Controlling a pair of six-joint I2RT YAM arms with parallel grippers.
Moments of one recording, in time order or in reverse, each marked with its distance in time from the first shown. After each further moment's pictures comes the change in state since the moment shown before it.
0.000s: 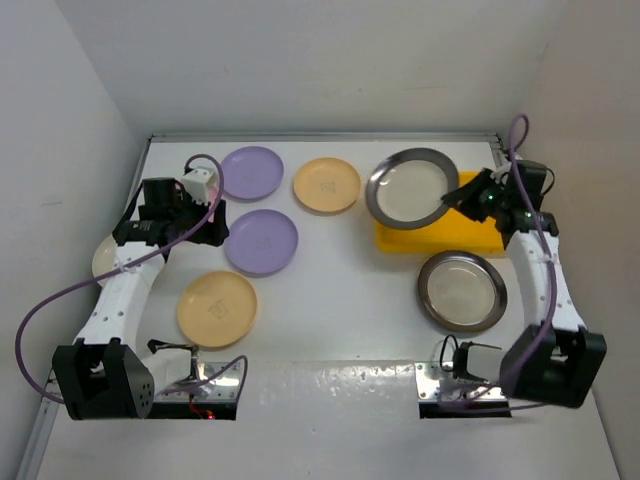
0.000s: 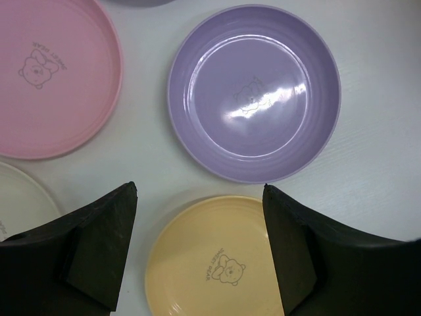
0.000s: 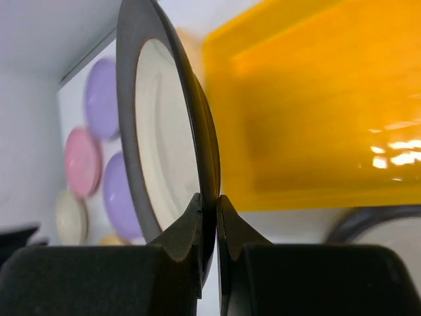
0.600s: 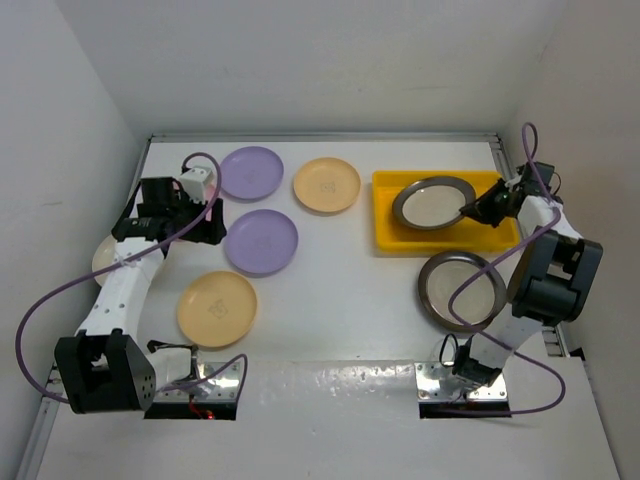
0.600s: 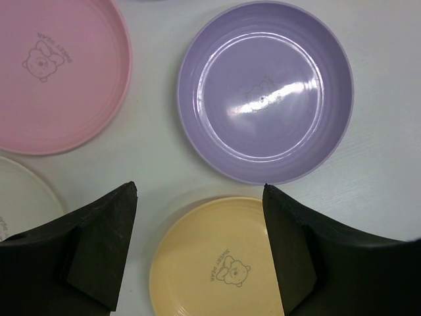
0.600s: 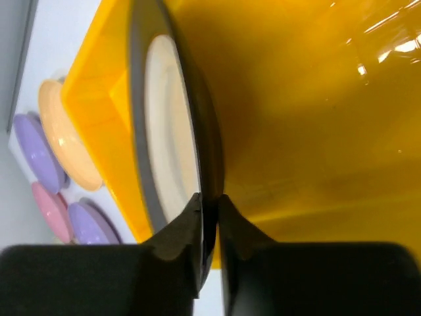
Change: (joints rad) left arm 0.031 0.038 0.005 0.008 0.005 0.004; right arm -0.287 0.531 0.140 0.005 -0.042 -0.037
